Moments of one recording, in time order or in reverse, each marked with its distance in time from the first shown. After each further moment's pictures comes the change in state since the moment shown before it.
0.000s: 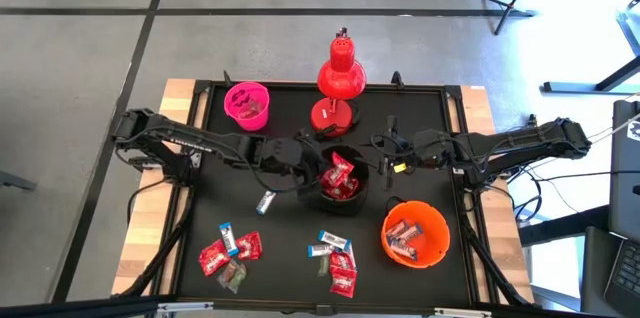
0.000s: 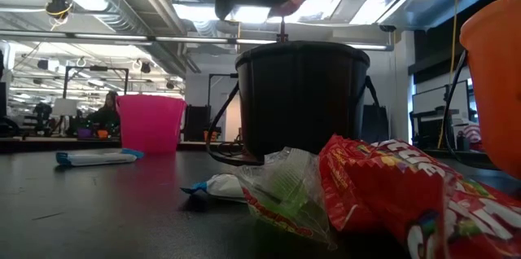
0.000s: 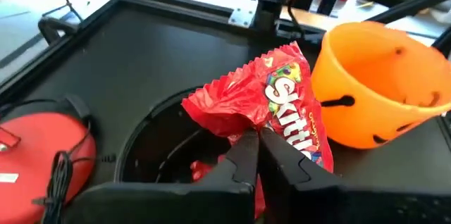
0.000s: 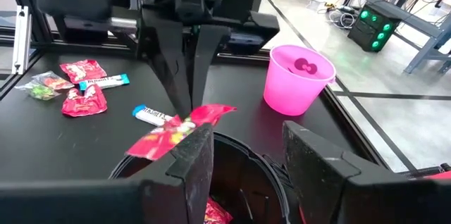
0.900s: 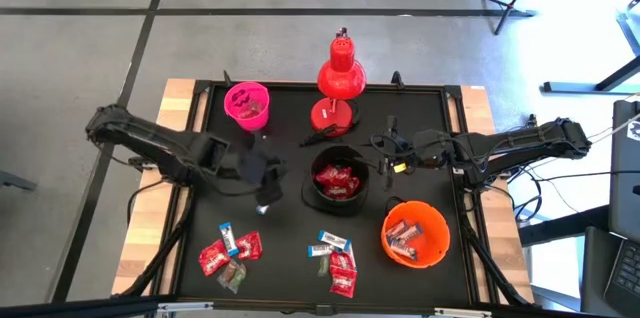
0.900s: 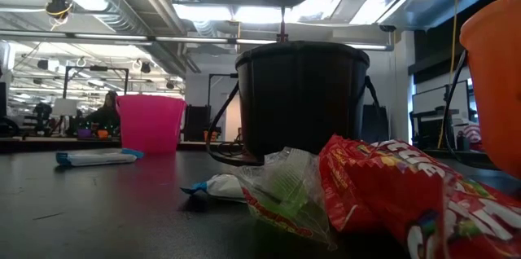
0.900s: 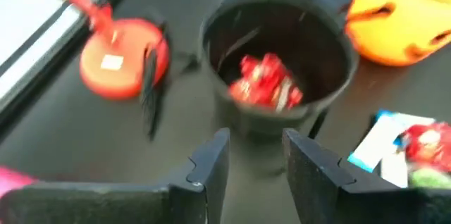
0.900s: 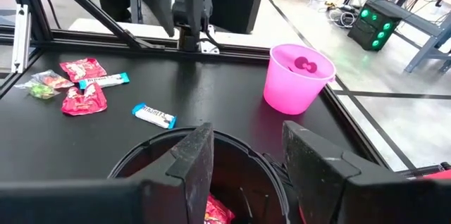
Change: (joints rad) left arm -0.171 -0.258 0.024 -0.635 -0.215 -0.232; right arm 0.000 0.000 0.000 -0.005 0.000 0.000
